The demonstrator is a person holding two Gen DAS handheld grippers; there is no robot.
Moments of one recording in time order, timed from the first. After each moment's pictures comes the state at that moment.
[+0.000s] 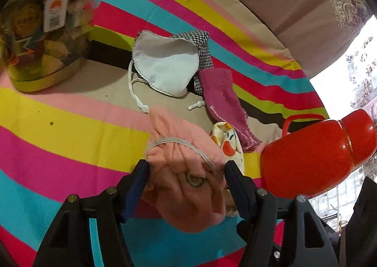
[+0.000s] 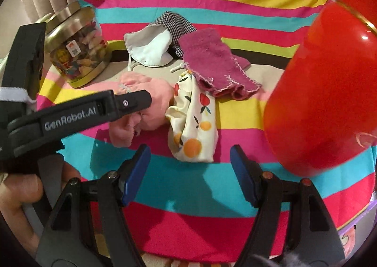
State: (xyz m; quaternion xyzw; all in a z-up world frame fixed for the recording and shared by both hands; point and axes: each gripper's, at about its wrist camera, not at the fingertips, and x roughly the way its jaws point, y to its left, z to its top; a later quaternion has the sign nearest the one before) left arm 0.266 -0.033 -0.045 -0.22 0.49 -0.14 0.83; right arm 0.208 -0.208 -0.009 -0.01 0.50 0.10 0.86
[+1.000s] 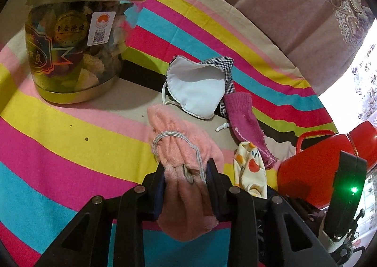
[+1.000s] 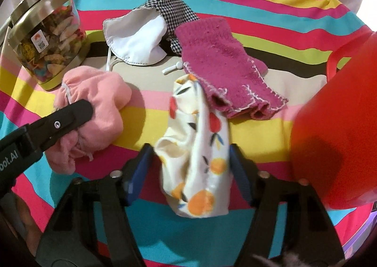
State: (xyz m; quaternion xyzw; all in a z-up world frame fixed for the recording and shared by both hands) left arm 0.257 0.000 -0.044 -0.23 0.44 -0.09 0.86; right arm 0.255 -0.182 -0.045 -0.04 0.51 0.06 0.86
